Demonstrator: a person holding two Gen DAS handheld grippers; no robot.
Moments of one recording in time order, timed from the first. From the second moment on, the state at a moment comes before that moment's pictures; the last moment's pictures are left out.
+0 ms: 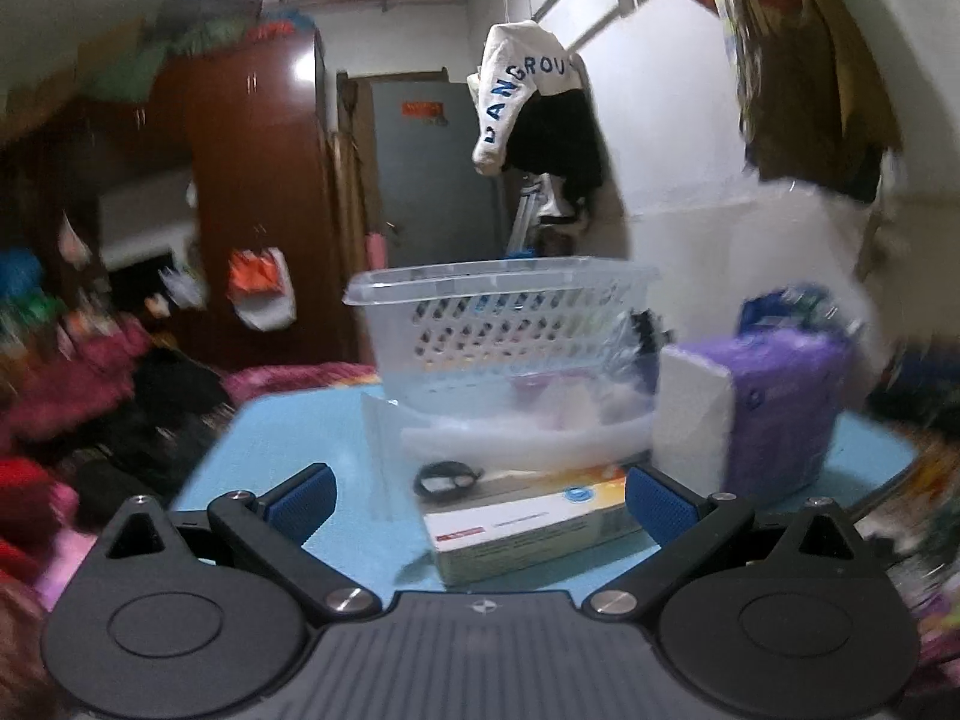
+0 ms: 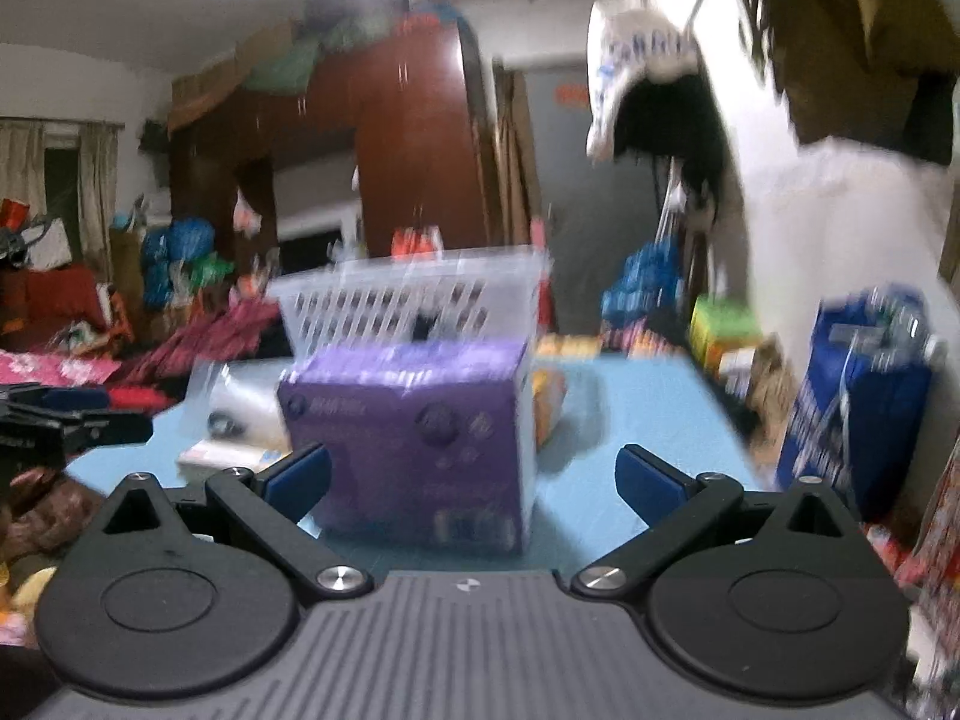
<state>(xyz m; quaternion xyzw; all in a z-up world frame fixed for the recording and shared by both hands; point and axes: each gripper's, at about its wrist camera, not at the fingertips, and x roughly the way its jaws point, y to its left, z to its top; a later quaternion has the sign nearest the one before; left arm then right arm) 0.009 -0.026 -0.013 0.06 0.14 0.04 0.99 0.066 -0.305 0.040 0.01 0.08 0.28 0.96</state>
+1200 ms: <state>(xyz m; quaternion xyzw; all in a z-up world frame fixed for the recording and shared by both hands) 0.060 -0.082 -0.044 0.06 0.10 -0.19 0.97 0.121 -0.319 0.024 -0.01 0.12 0.43 0.90</state>
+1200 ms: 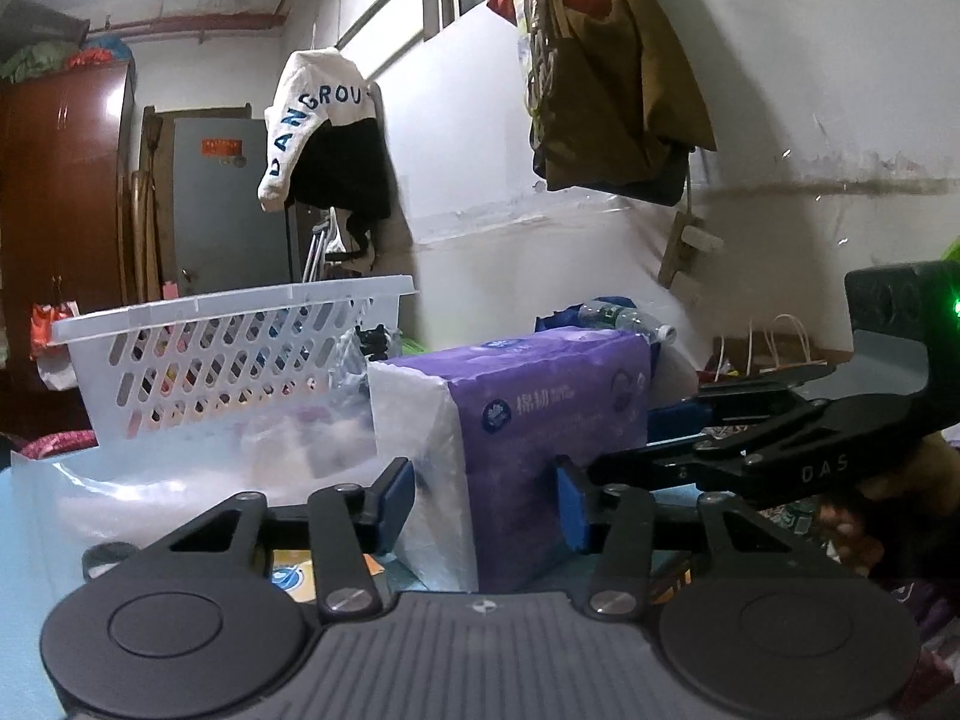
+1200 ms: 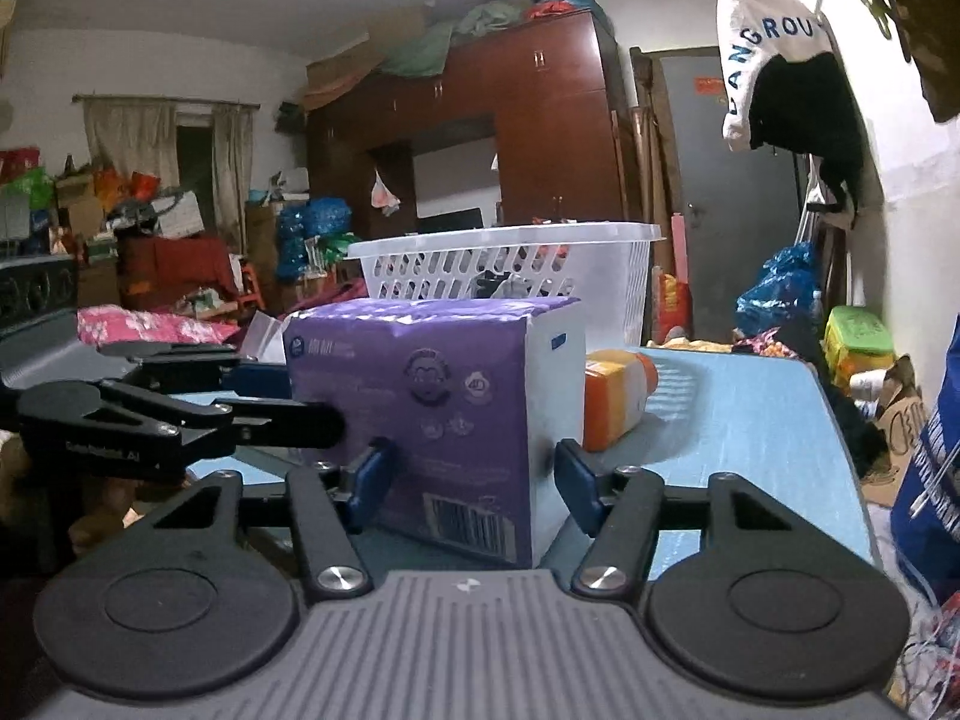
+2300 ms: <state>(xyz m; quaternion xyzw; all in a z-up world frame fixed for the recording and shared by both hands) 0.152 -0.012 0.125 0.09 0.01 -0.13 0.99 0.205 -0.215 0.162 -0.06 0.03 0.40 0.92</state>
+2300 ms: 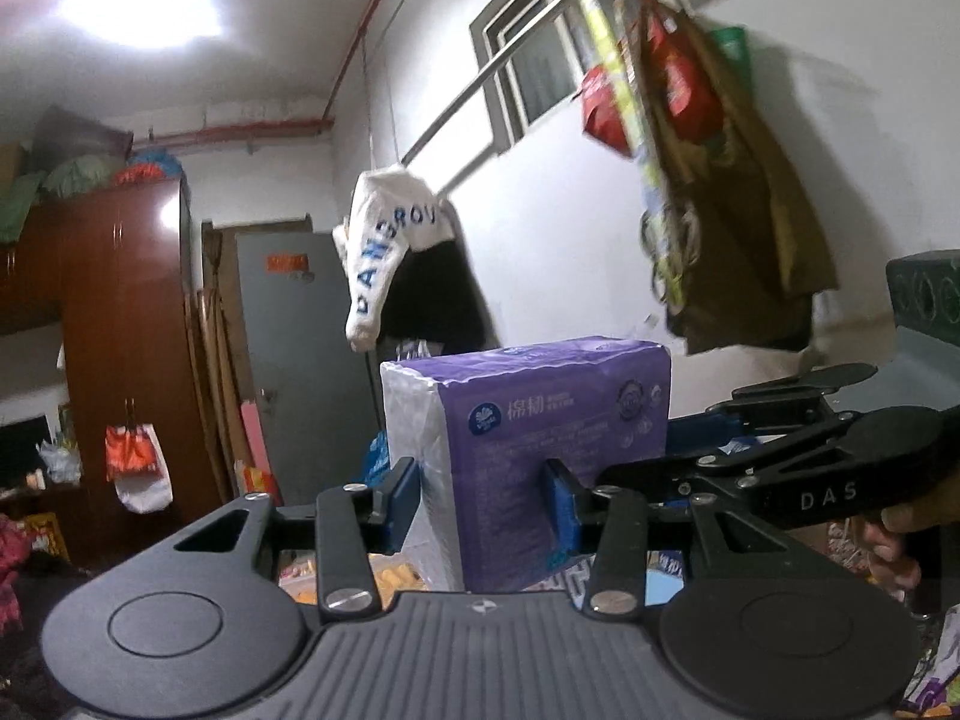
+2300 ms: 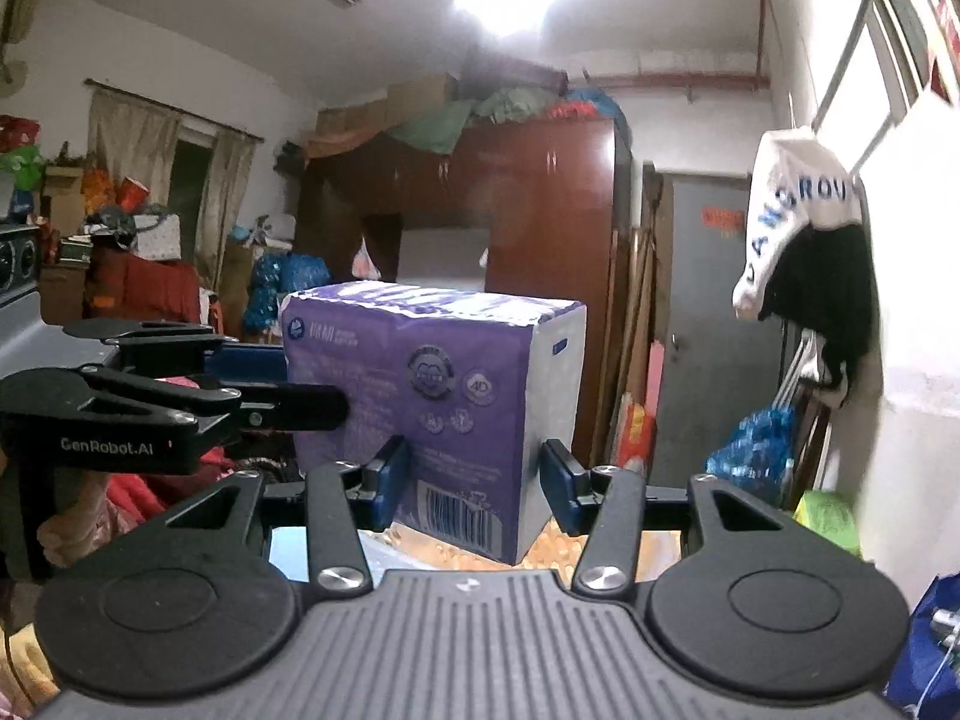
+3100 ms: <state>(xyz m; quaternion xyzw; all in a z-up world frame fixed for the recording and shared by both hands) 0.279 0.038 0.062 0.02 0.19 -0.07 0.98 0.285 -0.157 0.114 -0.11 0.20 0.34 0.91</state>
